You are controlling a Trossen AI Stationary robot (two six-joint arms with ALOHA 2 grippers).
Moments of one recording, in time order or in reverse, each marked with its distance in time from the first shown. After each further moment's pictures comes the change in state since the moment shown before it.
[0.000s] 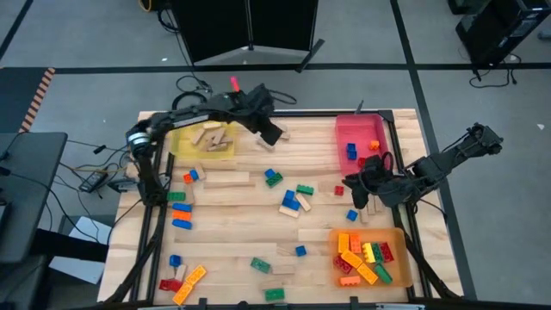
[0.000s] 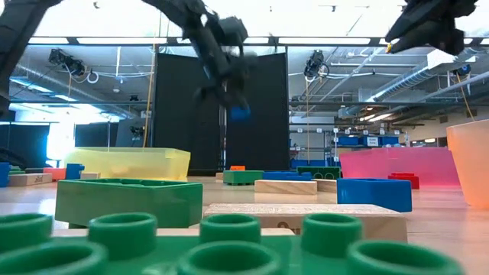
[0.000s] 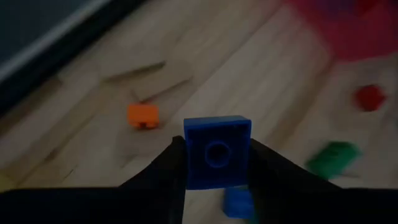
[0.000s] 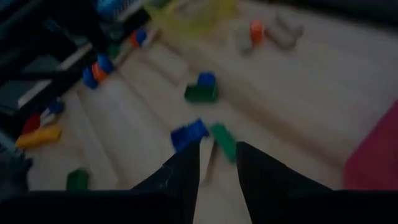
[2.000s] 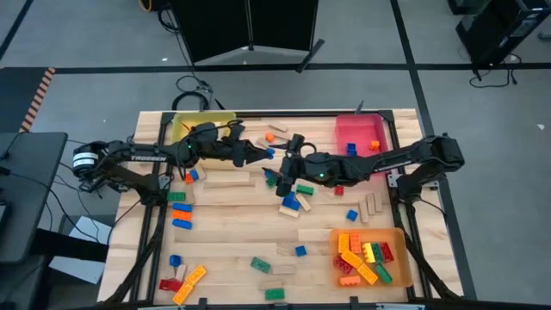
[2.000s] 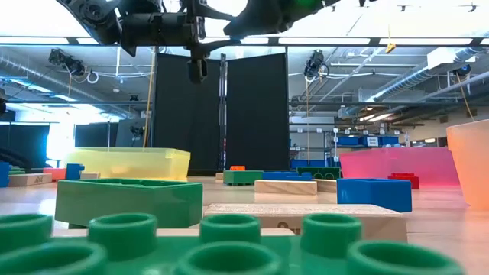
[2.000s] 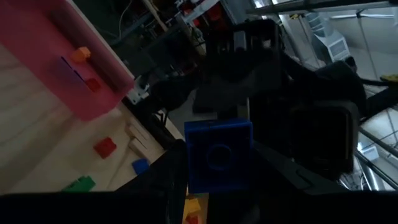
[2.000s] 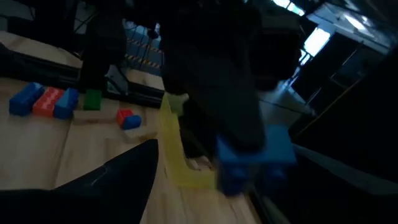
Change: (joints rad) left arm -0.190 -0.520 -0.917 1.395 0.292 -0.633; right arm -0.409 0.736 0.289 1.075 -0.189 -1.477
